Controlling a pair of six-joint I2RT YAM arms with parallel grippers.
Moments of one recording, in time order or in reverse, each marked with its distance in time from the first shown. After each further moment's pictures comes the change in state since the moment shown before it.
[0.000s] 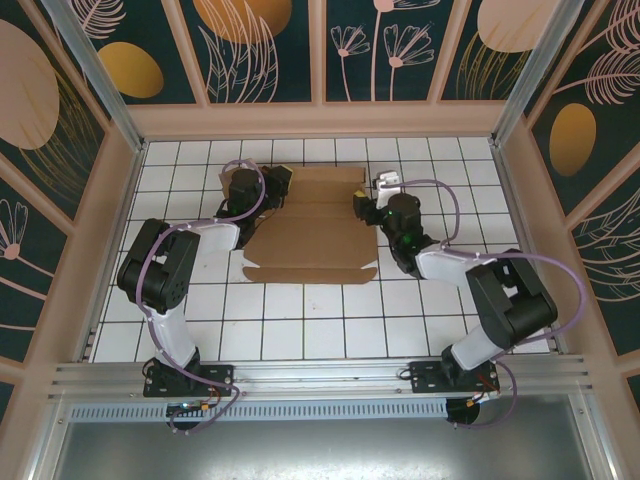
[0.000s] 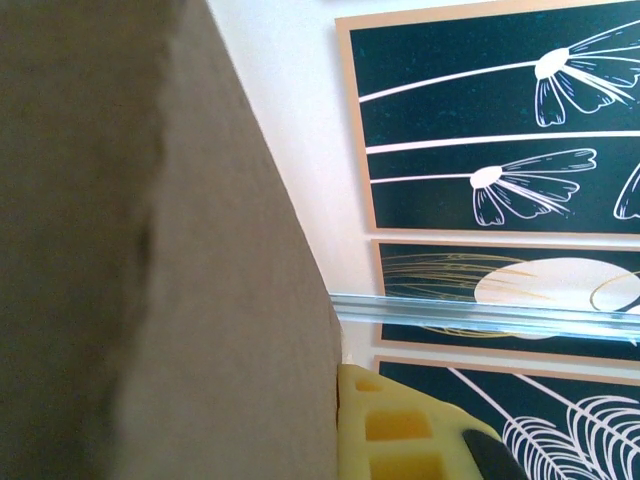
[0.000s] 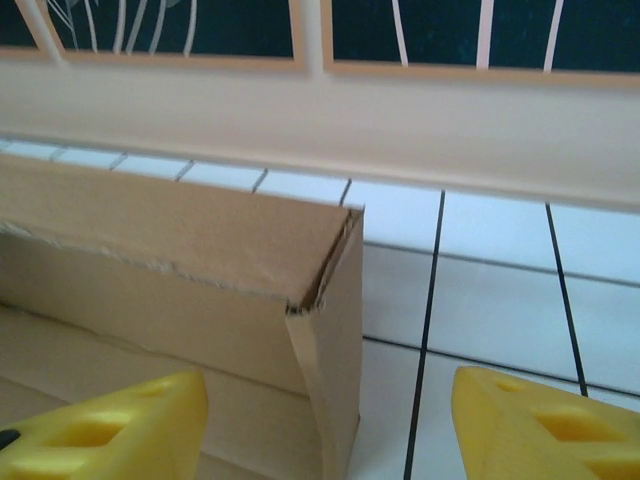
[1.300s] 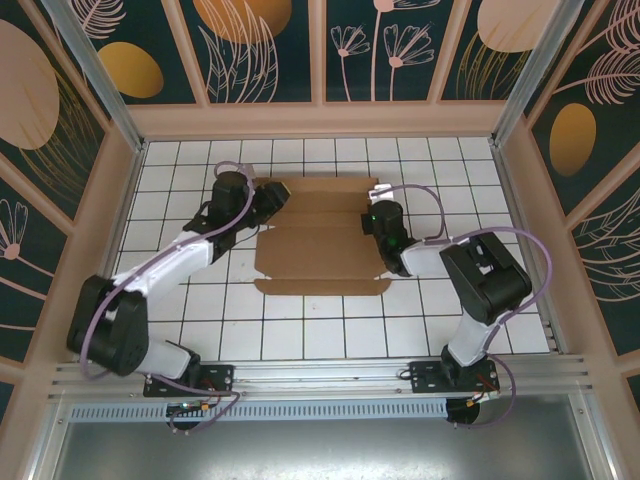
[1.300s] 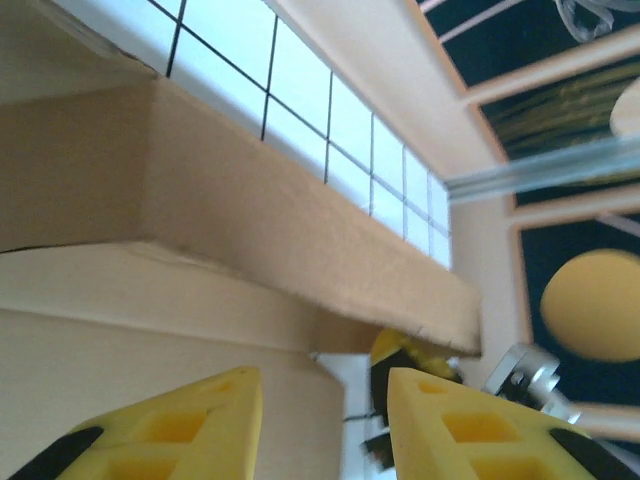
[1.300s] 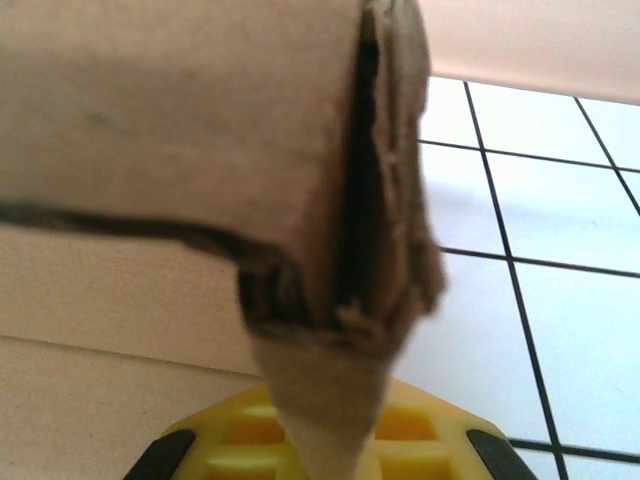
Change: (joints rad) left arm -0.034 -0.454 -0.061 -0.658 0.041 0.481; right arm 0.031 0.158 0.009 -0.031 0.242 0.006
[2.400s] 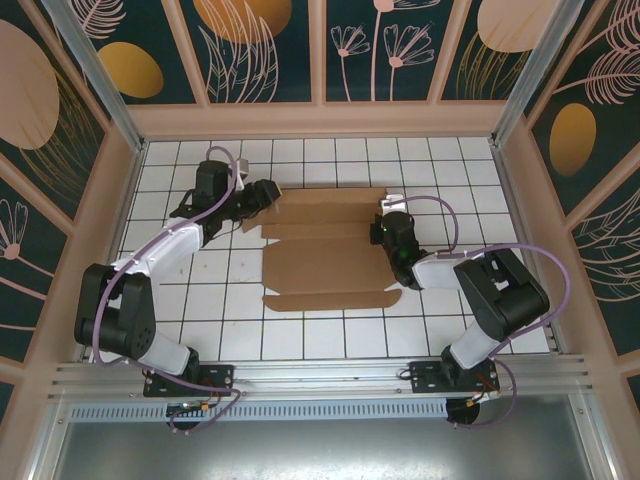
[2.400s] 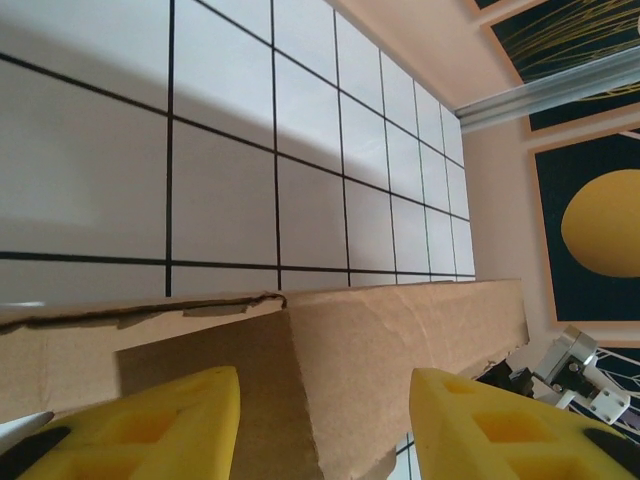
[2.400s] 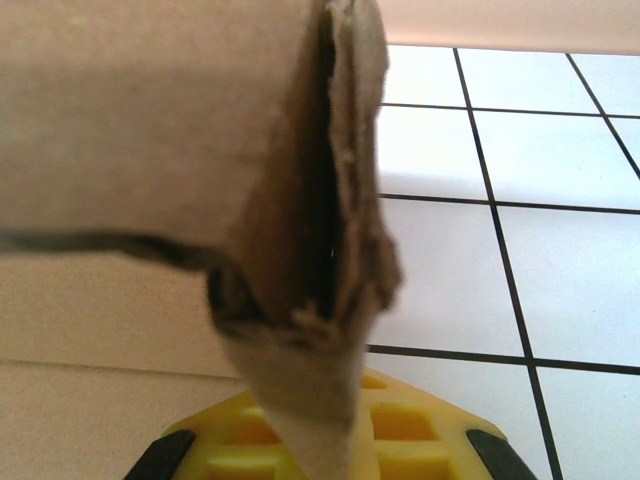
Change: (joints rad) left arm 0.159 0.108 0.074 -0.068 0.293 0.176; right arm -0.013 -0.116 -0.131 0.019 -0.053 0.078
